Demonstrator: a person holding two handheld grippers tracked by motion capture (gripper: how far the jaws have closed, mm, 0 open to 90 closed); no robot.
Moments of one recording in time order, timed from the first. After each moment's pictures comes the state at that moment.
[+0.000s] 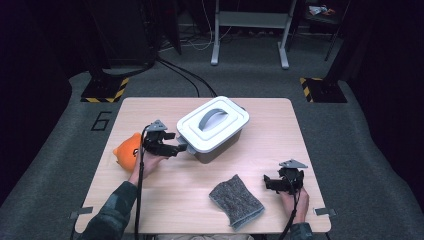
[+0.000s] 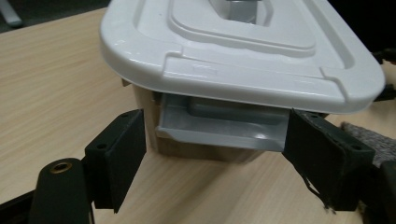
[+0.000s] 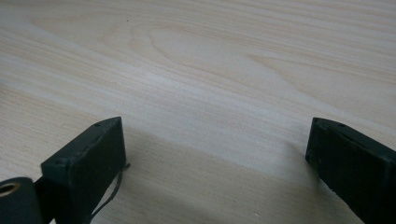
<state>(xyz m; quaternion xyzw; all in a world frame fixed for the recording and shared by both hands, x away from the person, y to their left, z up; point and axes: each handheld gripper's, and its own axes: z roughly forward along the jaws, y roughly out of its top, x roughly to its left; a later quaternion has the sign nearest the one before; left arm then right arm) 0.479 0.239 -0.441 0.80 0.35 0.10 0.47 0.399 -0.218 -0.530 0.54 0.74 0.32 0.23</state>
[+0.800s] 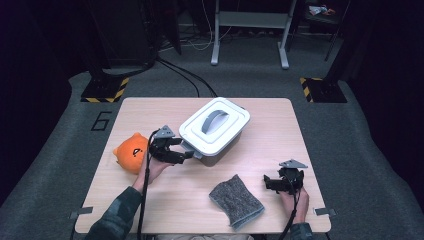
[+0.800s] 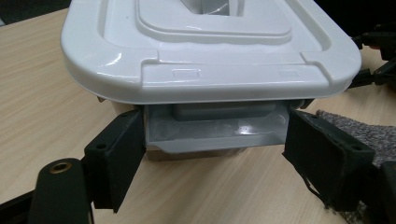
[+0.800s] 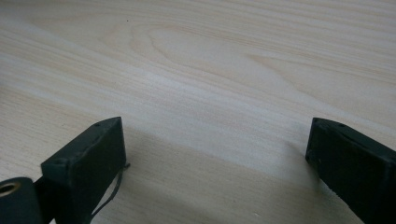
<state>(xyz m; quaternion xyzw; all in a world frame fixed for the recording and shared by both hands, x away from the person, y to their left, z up) 0.455 0.213 -0.442 0.81 0.33 0.11 0.47 0.399 -0.218 -0.530 0.54 0.74 0.32 0.23</state>
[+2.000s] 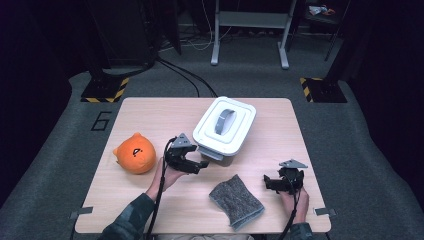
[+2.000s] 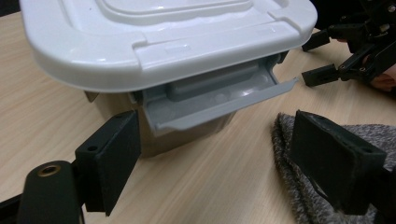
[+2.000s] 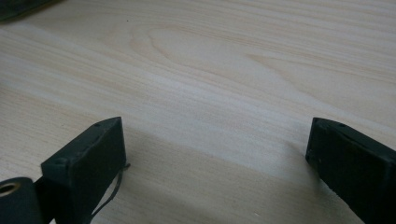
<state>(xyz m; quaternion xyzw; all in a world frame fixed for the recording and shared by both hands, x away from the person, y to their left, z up) 0.434 0.171 -0.451 0.82 0.31 0.10 0.47 0.399 -0.219 -0.529 0.54 0.75 0.32 0.23</state>
